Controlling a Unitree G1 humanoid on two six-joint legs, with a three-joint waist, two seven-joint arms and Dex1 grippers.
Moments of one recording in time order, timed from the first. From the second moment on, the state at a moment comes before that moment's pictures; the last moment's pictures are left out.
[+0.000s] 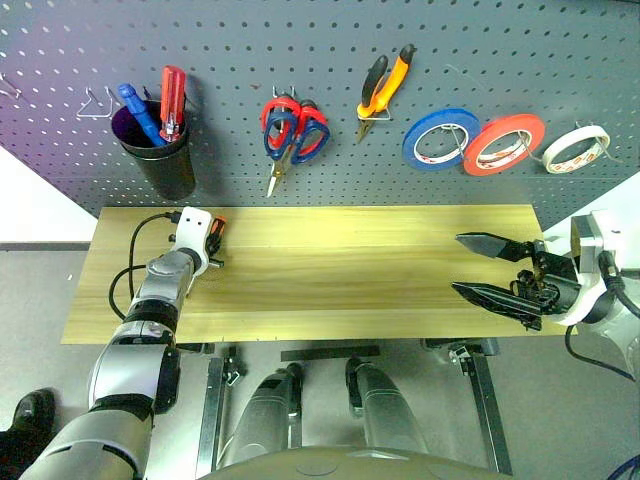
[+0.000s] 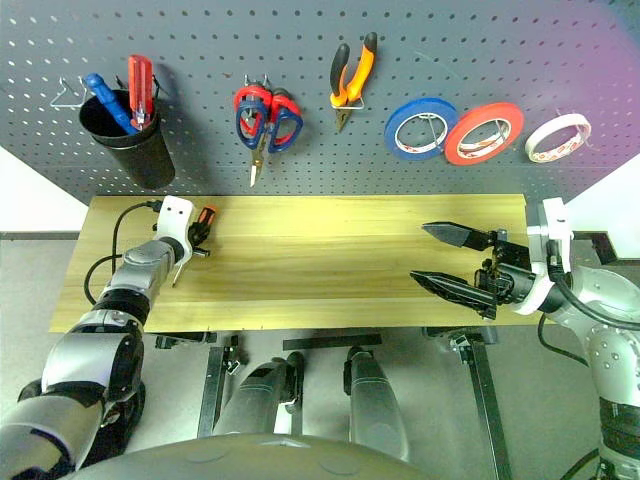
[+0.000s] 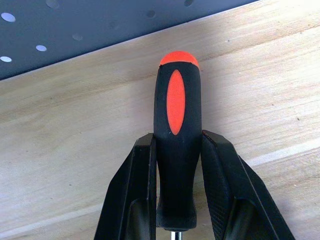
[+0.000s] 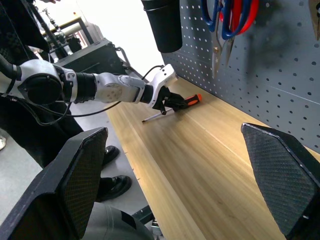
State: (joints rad) left arm -0.75 0.42 0.08 1.08 0.00 0.02 -0.34; right arm -0.05 -0.80 -0.39 -0.29 0.88 0.53 1.20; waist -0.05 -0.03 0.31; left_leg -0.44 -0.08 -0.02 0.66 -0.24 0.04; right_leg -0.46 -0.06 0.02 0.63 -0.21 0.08
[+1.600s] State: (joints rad) left arm -0.09 0.49 0.10 -0.22 -0.12 0.21 -0.50; right arm -0.28 -0.72 -0.28 0.02 0.77 0.38 1.36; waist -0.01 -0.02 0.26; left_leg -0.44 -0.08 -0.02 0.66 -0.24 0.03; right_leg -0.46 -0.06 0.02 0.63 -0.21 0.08
